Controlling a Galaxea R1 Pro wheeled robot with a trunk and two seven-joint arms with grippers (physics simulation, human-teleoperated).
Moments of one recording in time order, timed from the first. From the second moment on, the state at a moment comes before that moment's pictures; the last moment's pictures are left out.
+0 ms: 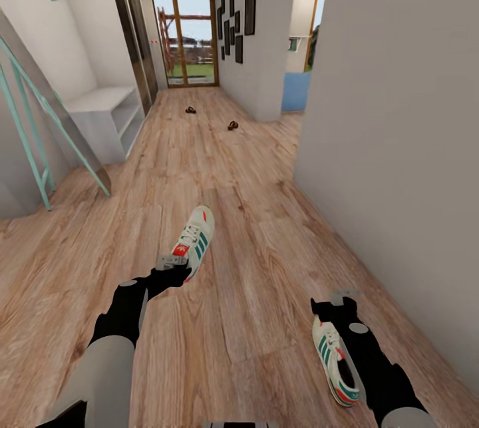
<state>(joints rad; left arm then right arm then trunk) -0.76 -0.16 0.59 -0.78 -0.58 0.26 -0.56 -0.46 -0.02 -0.08 -0.91 0.18 0.22 0.01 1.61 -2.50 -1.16</state>
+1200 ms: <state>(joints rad) -0.77 -0.15 0.59 -0.74 -0.58 0.26 -0.58 -0.46 -0.02 -0.07 -0.89 0.21 0.21 0.01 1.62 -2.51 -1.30</state>
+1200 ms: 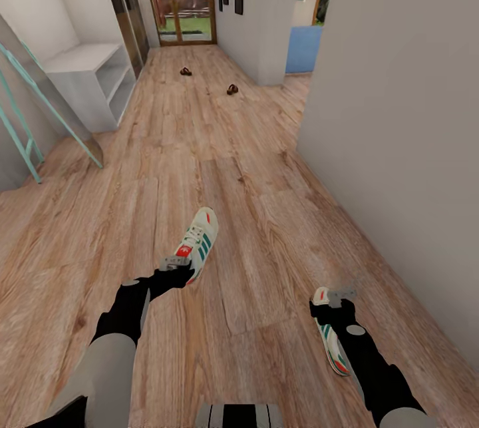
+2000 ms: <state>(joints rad) -0.86 -0.15 0.43 -0.79 -0.58 0.30 -0.63 -0.46 -0.03 -0.07 -0.84 0.21 0.17 0.01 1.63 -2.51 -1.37</state>
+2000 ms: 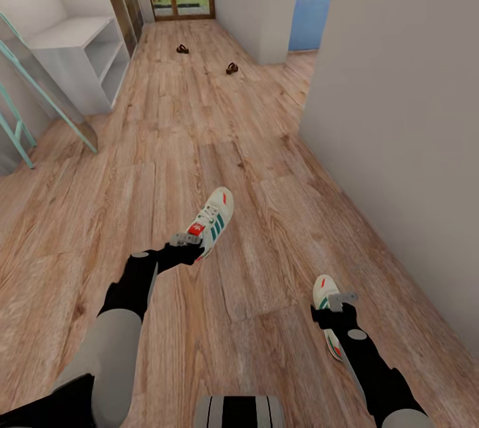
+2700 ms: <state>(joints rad) -0.85 -0.15 0.43 -0.83 -0.58 0.30 -0.63 -0.46 -0.02 -0.07 -0.84 0.20 0.14 0.01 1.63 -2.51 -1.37</state>
